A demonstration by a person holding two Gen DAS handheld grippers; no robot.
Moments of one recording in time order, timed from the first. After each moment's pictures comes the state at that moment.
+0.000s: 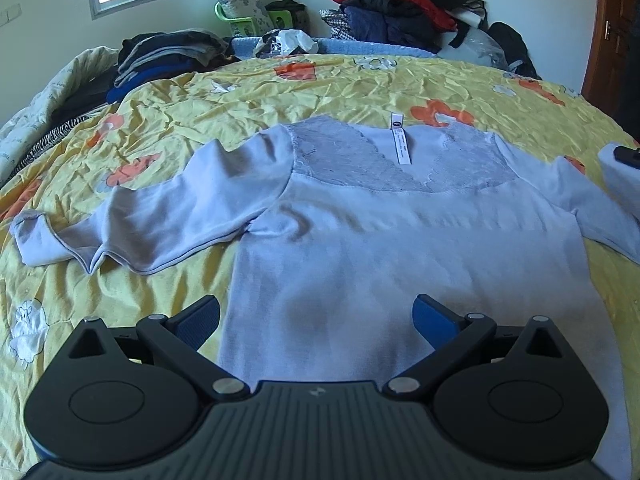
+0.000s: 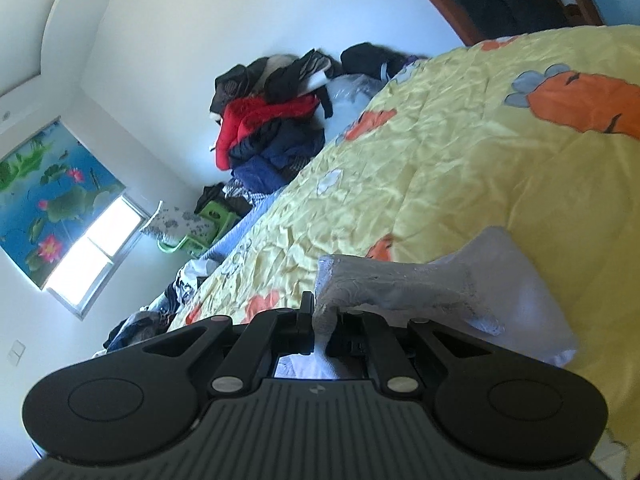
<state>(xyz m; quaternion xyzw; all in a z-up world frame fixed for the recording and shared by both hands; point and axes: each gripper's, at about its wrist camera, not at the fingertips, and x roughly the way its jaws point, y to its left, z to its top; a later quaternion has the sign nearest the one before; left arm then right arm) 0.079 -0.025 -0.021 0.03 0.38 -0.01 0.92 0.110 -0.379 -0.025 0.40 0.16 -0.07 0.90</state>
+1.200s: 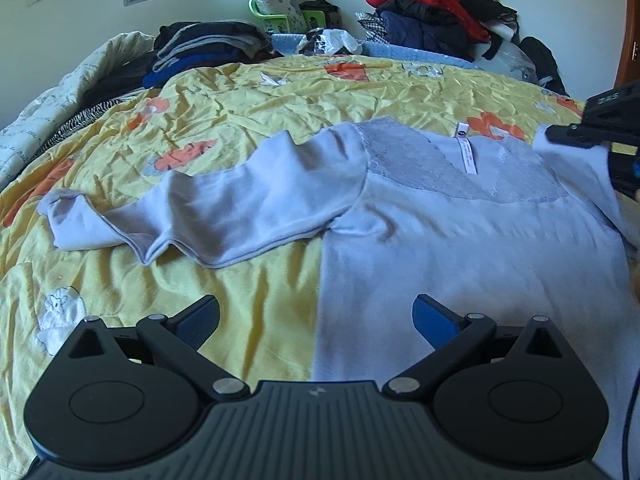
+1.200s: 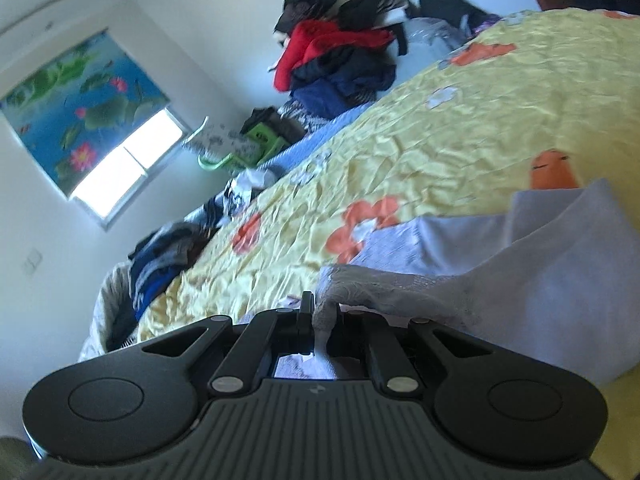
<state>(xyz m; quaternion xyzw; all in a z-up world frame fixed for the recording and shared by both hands) 0.080 0.030 -0.024 0.01 0.38 0.02 0.93 0.180 -0.248 -0.009 0.33 0.24 0.02 0.91</state>
